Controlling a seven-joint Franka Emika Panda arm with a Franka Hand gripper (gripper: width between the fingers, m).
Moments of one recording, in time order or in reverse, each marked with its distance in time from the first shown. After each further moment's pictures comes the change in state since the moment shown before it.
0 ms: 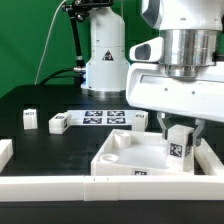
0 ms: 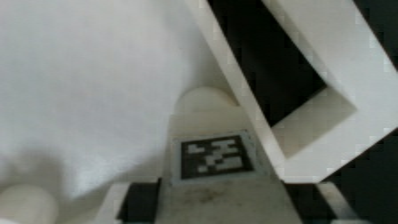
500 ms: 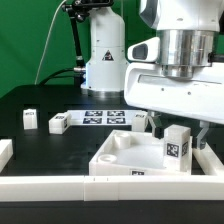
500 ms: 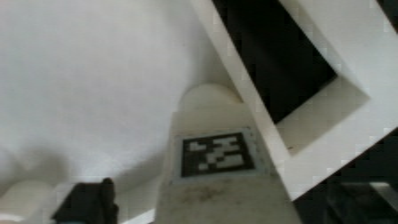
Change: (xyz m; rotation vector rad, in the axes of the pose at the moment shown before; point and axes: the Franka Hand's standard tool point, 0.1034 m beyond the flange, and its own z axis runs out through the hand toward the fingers) arm 0.002 0.003 0.000 -0.006 0.003 0.024
